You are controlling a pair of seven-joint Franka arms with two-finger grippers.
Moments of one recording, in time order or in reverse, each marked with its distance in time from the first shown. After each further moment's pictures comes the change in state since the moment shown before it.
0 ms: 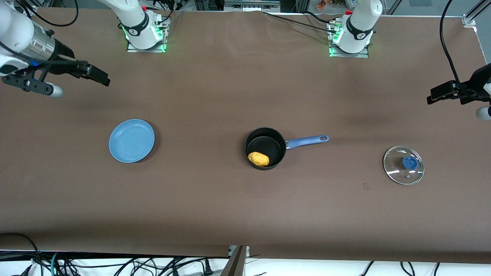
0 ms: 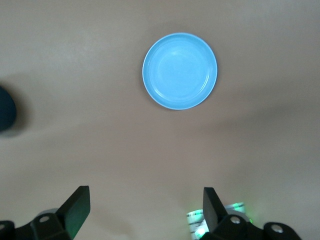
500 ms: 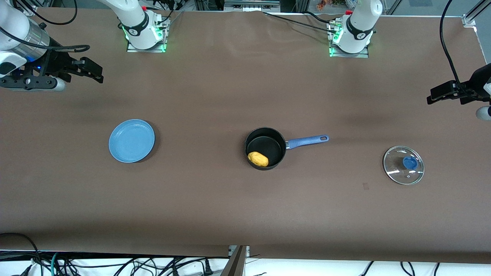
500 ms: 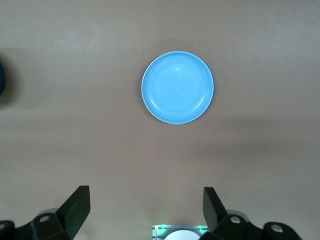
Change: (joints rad) left arm 0.000 0.000 0.000 0.000 0.000 0.000 0.000; right arm 0.001 -0.002 -0.009 -0.002 -0.047 0.034 -0.218
